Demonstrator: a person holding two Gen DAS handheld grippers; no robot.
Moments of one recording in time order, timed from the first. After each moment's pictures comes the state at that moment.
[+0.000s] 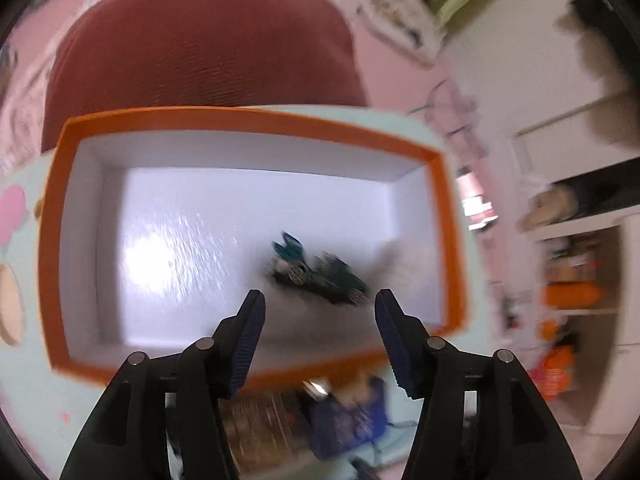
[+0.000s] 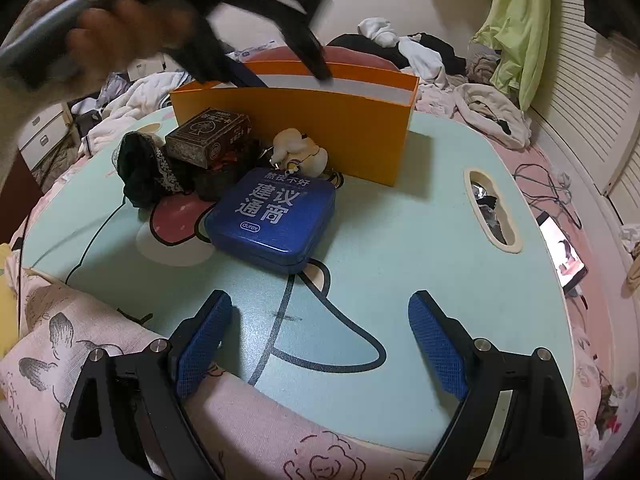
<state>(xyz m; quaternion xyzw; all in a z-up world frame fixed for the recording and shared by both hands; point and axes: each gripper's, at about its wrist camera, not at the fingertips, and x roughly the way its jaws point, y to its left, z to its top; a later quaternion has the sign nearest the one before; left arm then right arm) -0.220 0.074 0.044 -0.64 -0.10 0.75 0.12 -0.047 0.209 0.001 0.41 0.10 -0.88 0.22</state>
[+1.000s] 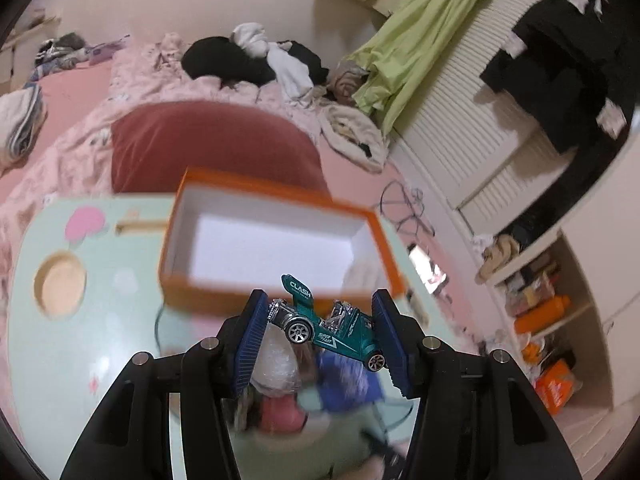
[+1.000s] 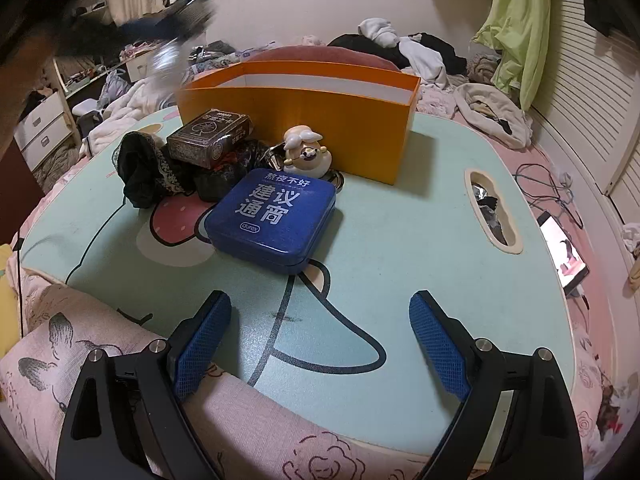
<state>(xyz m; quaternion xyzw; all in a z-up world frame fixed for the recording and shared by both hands) -0.061 -0.009 0.130 -0.42 -0.17 0.87 0.17 -0.046 0.209 0.003 0.41 0.10 -0.88 0.22</state>
